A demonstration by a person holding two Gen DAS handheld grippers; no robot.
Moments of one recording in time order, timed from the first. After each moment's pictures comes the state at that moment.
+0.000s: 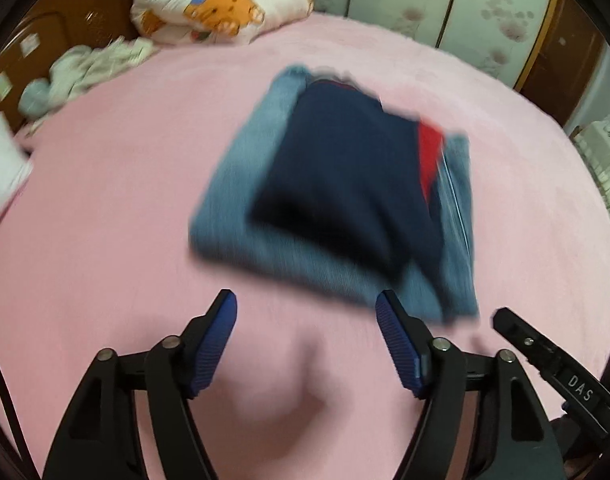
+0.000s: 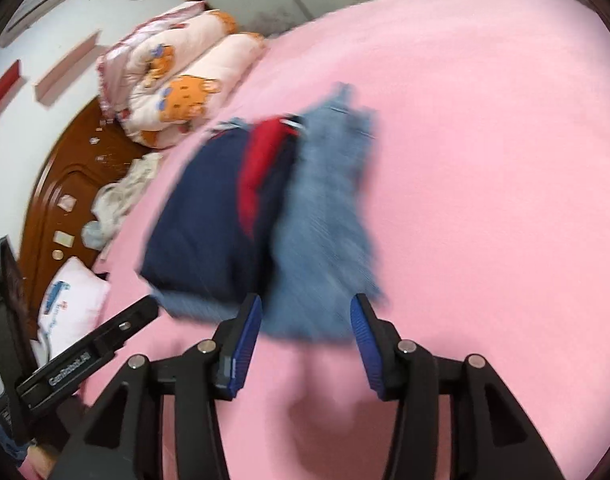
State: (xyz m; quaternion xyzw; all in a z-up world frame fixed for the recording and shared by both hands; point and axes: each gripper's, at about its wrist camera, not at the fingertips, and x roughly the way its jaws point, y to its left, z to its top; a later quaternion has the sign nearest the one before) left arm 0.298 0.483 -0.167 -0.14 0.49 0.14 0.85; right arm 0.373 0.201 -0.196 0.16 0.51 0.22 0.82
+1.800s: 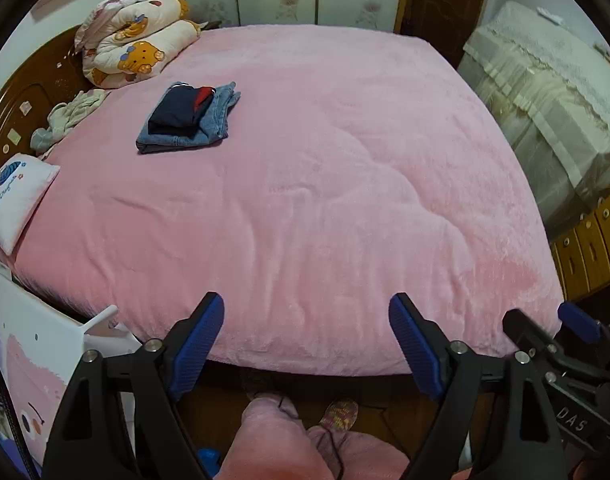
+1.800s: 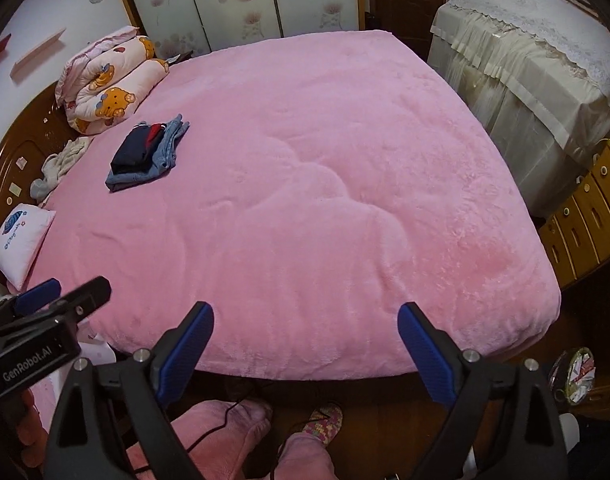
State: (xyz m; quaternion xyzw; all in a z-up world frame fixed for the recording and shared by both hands) left arm -0.053 0.078 0.061 -0.05 0.51 0.03 0.86; right arm -0.048 -0.162 0.054 0.03 0.51 0.03 0.86
